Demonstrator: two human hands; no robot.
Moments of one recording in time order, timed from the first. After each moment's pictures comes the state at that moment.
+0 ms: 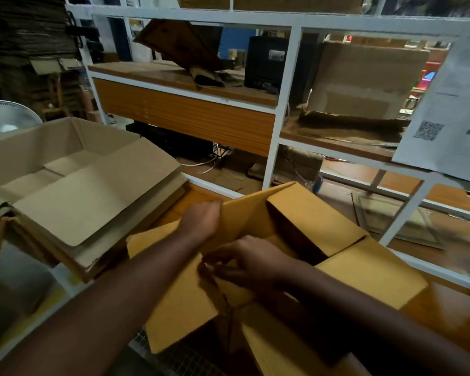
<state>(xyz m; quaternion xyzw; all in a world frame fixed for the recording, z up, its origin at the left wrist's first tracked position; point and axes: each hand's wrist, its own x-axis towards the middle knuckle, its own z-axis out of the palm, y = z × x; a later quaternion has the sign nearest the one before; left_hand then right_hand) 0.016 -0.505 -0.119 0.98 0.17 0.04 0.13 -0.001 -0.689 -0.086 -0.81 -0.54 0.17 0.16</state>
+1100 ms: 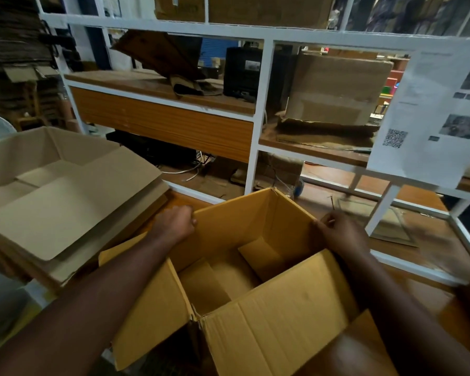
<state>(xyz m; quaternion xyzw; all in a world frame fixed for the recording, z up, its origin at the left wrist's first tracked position) 0.027 -0.482 -0.130 0.97 0.20 0.05 0.08 0.118 -0.857 -0.111 -0.96 -0.05 -0.04 0.29</state>
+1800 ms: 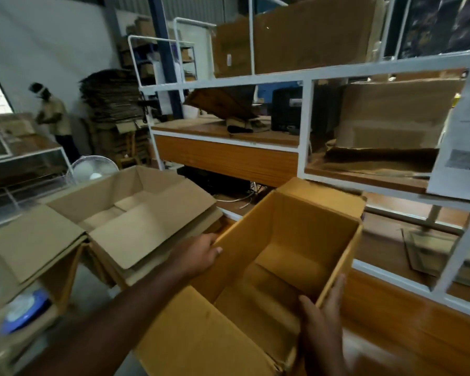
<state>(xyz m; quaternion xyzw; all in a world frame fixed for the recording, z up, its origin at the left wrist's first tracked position) -0.076 -0.497 -0.067 0.96 0.21 0.06 0.18 -0.027 -0.758 -0.154 -0.69 -0.02 0.08 0.72</state>
